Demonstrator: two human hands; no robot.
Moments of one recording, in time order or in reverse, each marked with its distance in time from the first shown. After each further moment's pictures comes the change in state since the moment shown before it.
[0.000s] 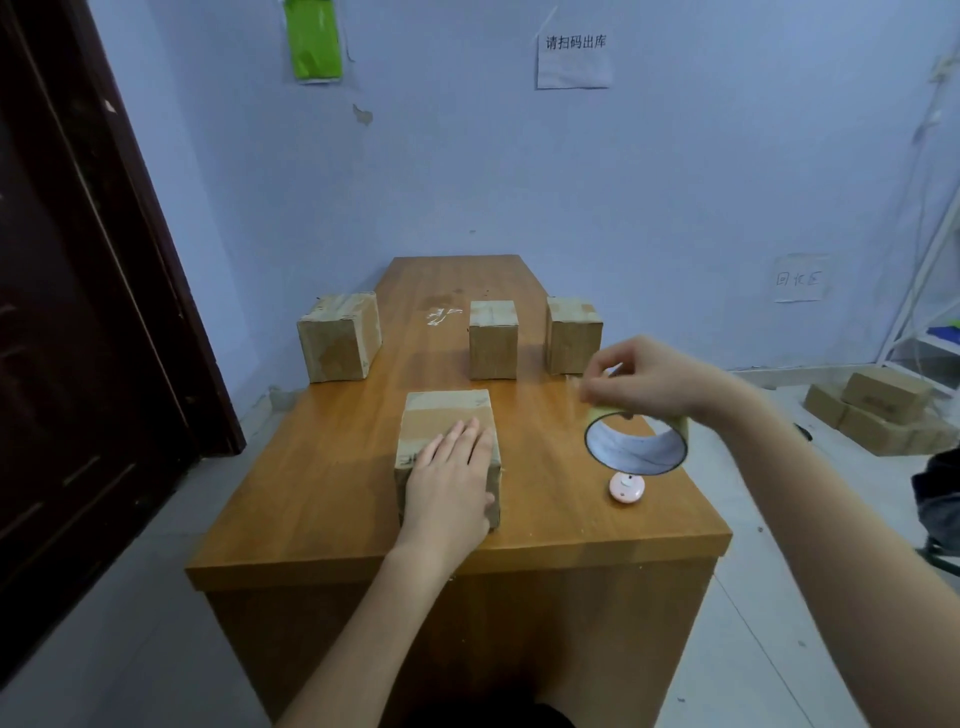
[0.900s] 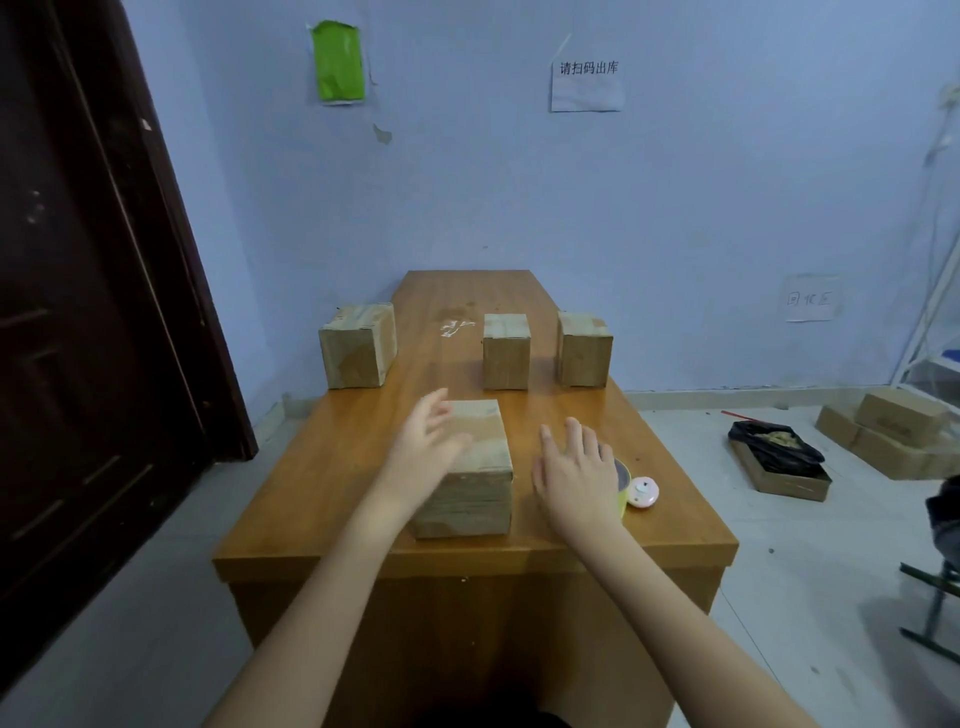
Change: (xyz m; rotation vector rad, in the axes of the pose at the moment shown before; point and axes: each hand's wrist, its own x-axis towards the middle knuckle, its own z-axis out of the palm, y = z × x) left_hand 0.010 -0.040 -0.041 -1.043 0.008 -0.376; right_hand 0.010 0.042 0.151 -0.752 0.406 0.007
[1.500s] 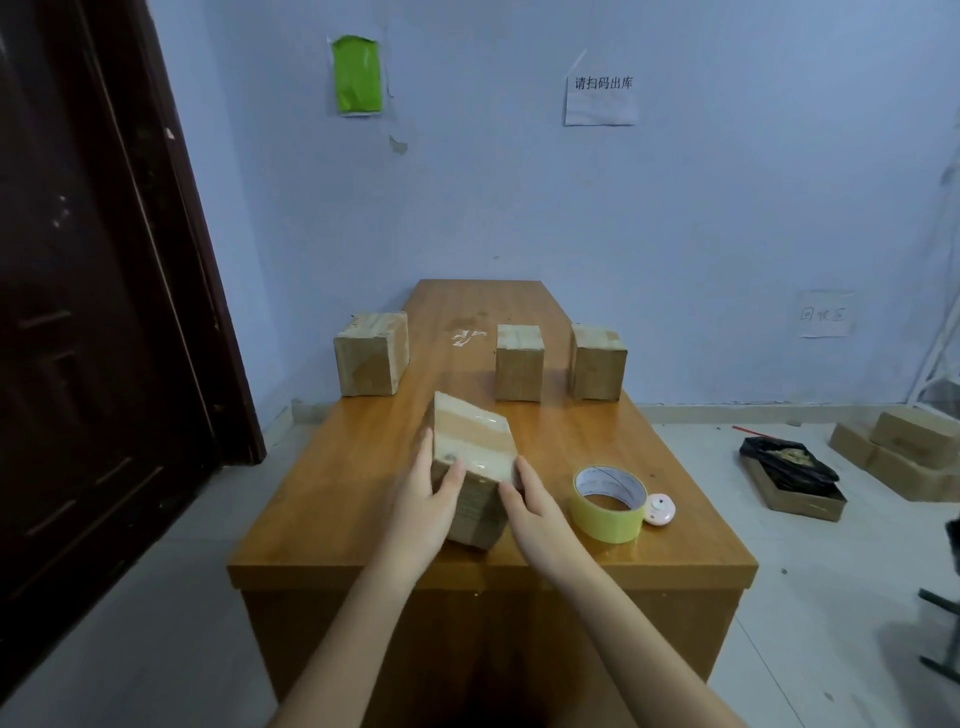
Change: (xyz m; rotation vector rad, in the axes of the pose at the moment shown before) left_hand -0.030 -0.014 0.003 0.092 0.110 -0.103; right_hand -0.025 -0.052 -0.023 1.218 -0.394 0.177
